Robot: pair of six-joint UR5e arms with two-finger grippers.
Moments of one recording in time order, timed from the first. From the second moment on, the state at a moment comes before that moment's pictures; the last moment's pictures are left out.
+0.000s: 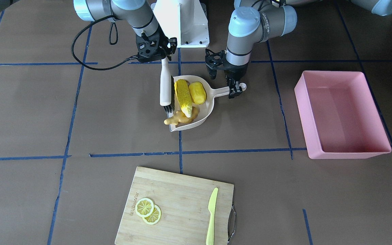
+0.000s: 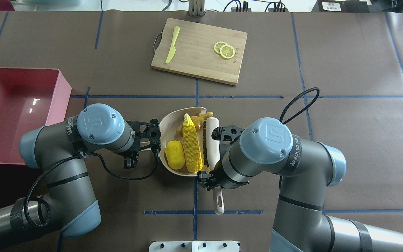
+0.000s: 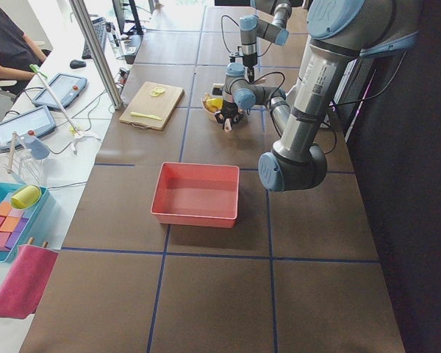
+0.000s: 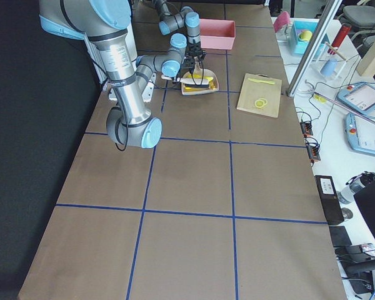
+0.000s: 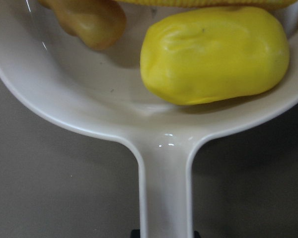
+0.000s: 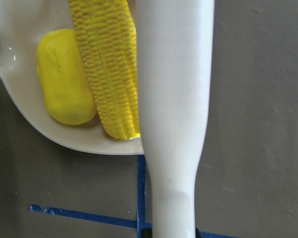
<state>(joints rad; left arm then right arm) -0.47 -2.04 -1.83 -1.60 -1.77 0.22 0.37 -1.07 1.95 -1.49 2.00 1.36</state>
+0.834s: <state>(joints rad) -0.58 -2.03 -1.86 -1.65 -1.92 0.11 0.57 -1.31 2.24 -1.72 2.08 1.31</state>
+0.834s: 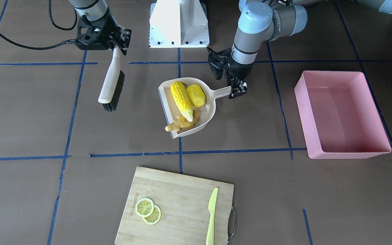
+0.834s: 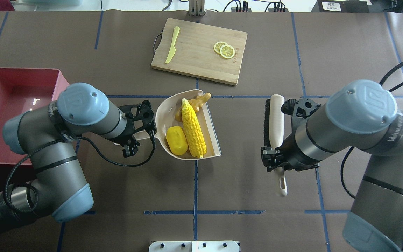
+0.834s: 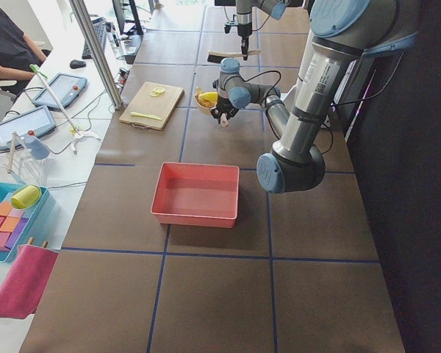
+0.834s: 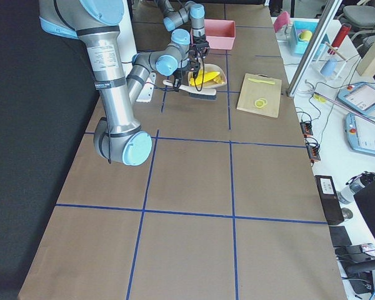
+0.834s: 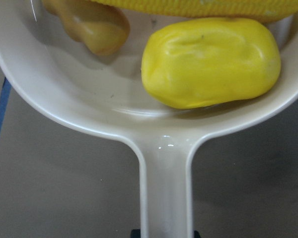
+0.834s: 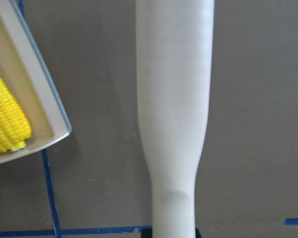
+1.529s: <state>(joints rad) -0.99 -1.79 -1.99 -1.64 -2.26 0.35 0.88 -1.63 2.29 -1.72 2.21 0.83</state>
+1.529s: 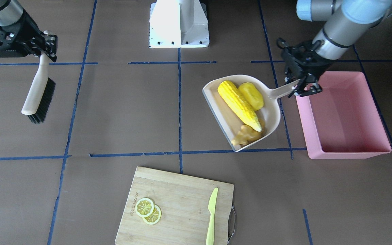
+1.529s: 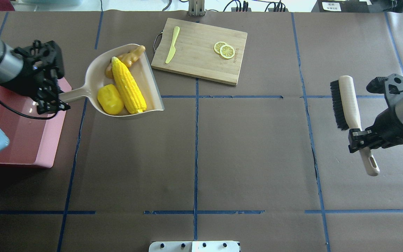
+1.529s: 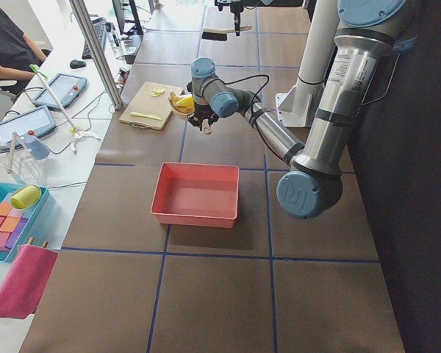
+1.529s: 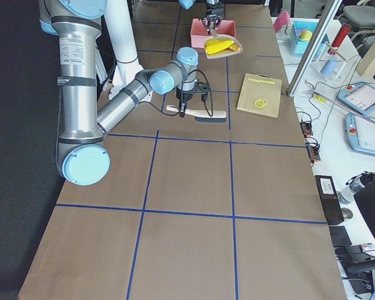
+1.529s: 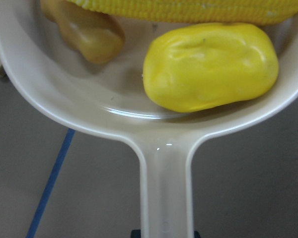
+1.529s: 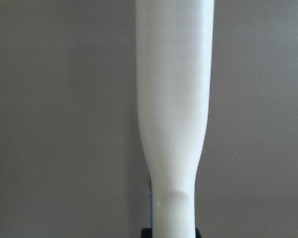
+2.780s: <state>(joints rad) -1.46 -1.52 -1.92 -1.64 -2.04 1.17 1.09 -1.78 2.25 -1.72 2.28 0.54</state>
